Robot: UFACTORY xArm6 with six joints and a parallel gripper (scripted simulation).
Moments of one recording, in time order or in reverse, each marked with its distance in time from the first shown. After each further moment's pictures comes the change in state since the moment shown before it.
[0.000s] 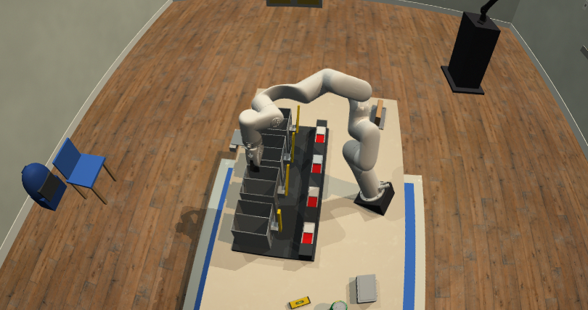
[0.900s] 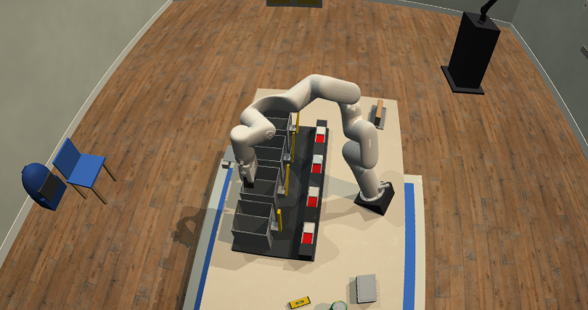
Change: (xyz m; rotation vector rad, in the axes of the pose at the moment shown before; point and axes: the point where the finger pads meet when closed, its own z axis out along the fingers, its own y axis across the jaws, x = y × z) arm 0.007 -0.080 -0.001 0.010 -0.014 -0.008
